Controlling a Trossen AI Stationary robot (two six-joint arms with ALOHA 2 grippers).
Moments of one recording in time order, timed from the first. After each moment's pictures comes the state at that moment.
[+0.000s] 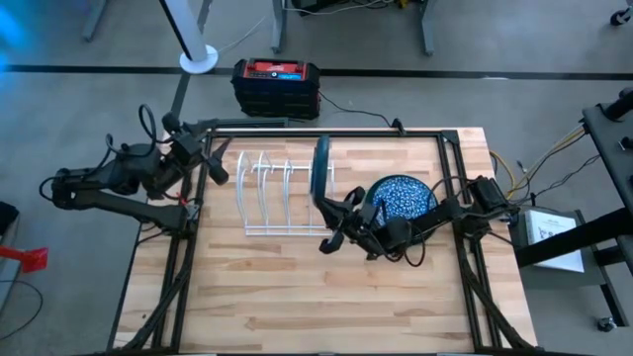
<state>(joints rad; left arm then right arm) -0.08 0.70 1.00 -0.32 -0.91 0.35 0.31 1.90 0.99 1.55 0.76 -0.14</state>
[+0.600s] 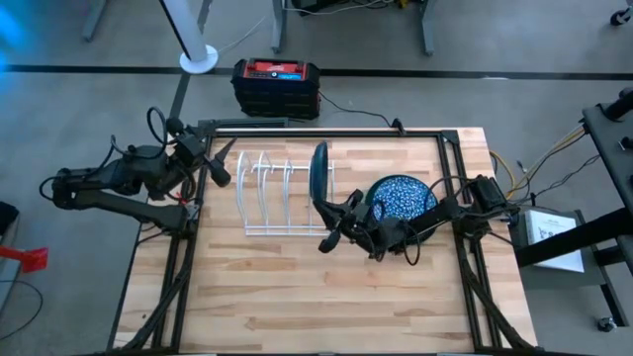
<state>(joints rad) -0.08 0.71 0.99 -0.38 -0.91 0.29 0.29 1.90 0.92 1.40 0.81 0.01</state>
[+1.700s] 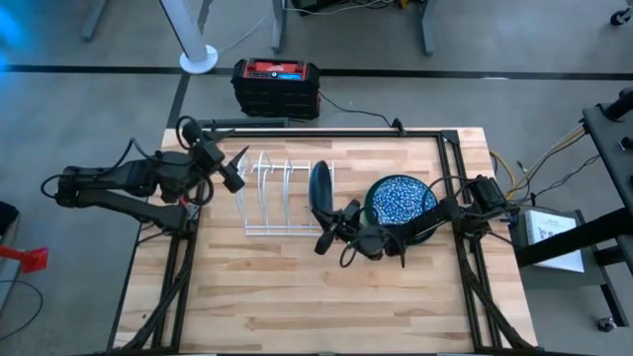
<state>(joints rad) -0.08 0.81 0.99 -0.42 -0.91 0.24 0.30 1.90 0.92 0.94 0.89 0.43</state>
